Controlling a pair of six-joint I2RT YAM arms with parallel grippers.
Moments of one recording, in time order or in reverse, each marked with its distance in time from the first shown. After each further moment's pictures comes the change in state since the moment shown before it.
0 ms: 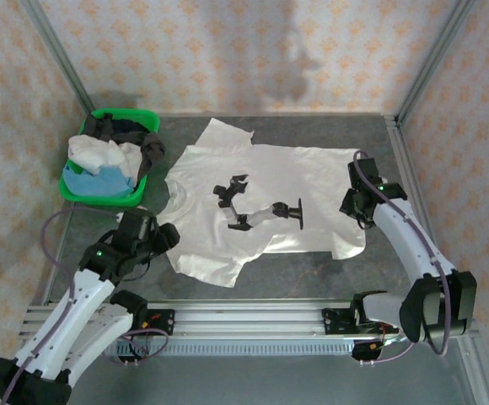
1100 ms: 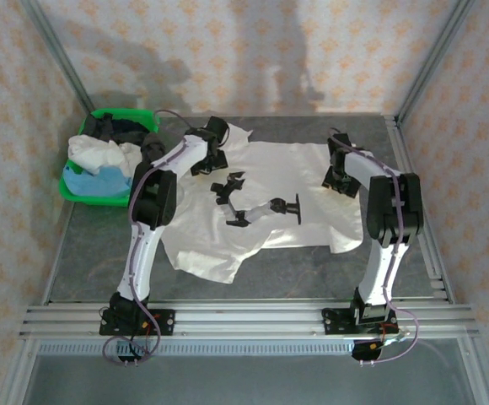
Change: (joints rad) left arm 0.037 1.685 1.387 -0.001 -0.138 0.175; right arm -0.037 0.727 0.389 0.169 0.008 -0.029
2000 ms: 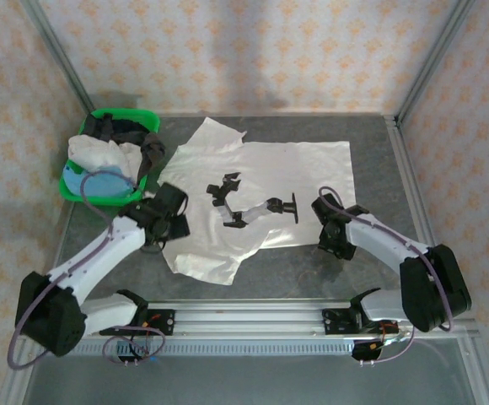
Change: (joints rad) left arm -0.128 -1.264 -1.235 -0.048 -0.022 -0.109; right arm 0.312 -0.630 -0.675 -0.093 -0.014 0.274
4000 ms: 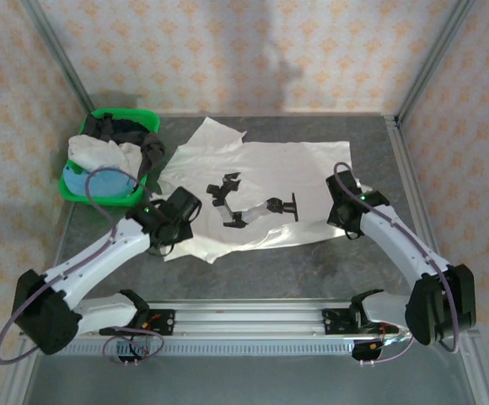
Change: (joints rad) left arm -0.138 0.073 0.146 -0.068 -0.077 -0.114; right arm -0.115 -0.069 0.206 -0.058 0.117 -0.155
